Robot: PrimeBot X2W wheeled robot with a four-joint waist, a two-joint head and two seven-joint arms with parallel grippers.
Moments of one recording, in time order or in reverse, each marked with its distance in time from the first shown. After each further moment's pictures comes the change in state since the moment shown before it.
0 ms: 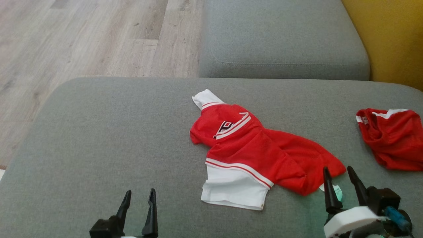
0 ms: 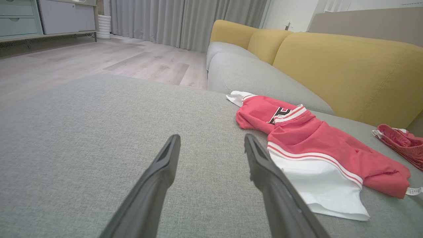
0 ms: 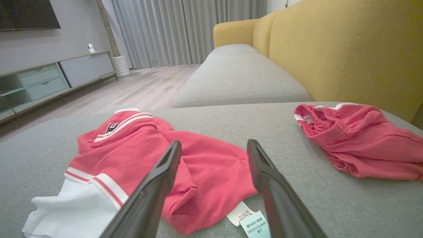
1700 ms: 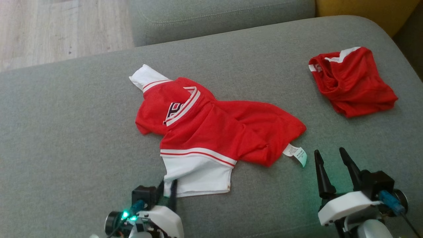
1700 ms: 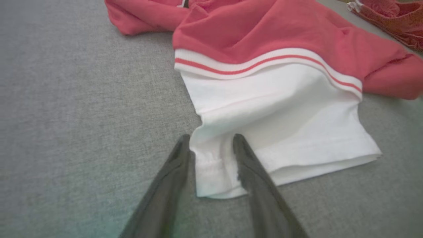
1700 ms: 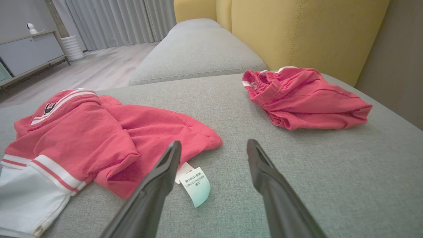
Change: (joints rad) left arm -0.315 -0.159 -0.144 0.505 0.014 -0.105 0.080; right arm -0.028 0.000 0.048 -0.116 -0.032 0.000 0.064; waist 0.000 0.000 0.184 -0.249
